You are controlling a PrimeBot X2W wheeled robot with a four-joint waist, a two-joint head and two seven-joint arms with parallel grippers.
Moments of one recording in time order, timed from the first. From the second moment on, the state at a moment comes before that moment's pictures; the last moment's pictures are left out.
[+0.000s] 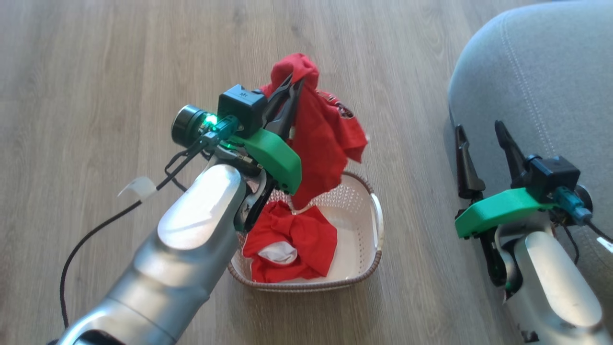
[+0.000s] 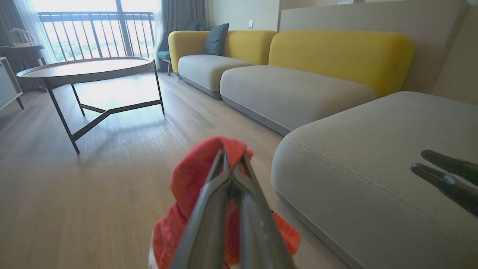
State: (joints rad) left arm -0.73 0.04 -0.70 0.59 -0.48 0.00 -0.25; right arm -0.31 -0.15 0.17 0.28 0.32 0.12 -0.26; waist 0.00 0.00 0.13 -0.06
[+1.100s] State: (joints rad) left arm -0.87 0.05 -0.68 0.47 -0.47 0.00 -0.25; right arm -0.38 -0.13 0.38 0.18 0.41 0.12 -0.26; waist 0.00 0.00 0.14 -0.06
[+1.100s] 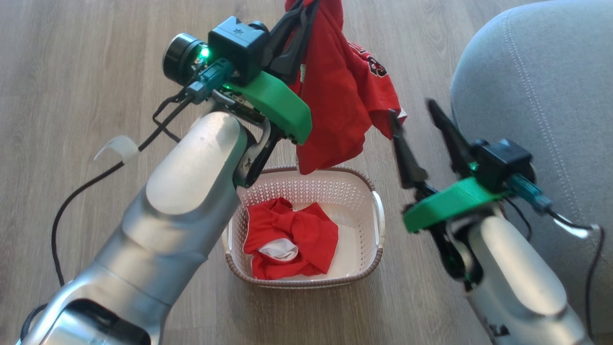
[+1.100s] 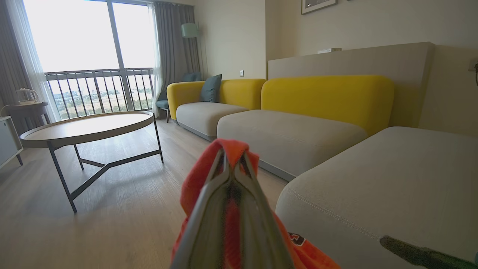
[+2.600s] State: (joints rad) left arm -0.84 0.04 -0.89 0.41 -0.57 0.01 -0.26; right arm -0.79 -0.07 0.73 0.69 0.44 0.12 -0.26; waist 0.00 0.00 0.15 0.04
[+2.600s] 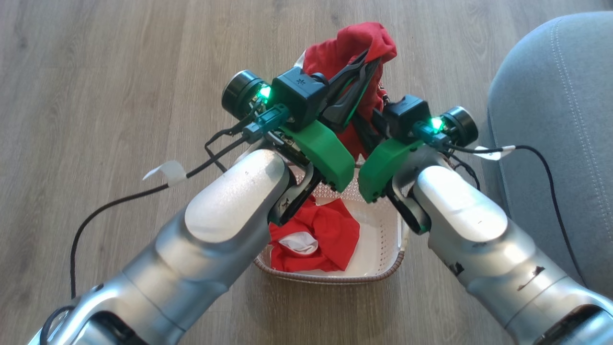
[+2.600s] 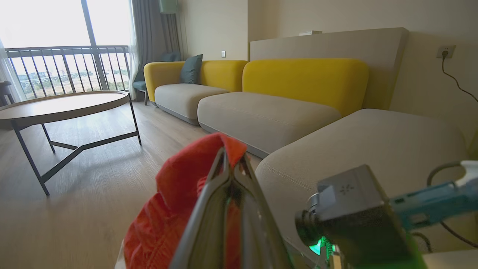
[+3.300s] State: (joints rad) left arm -0.80 0.04 -0.86 0.53 -0.54 -0.10 -0.26; right arm -0.61 -0.13 0.44 0.41 0.39 0.12 -0.26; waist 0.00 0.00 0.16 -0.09
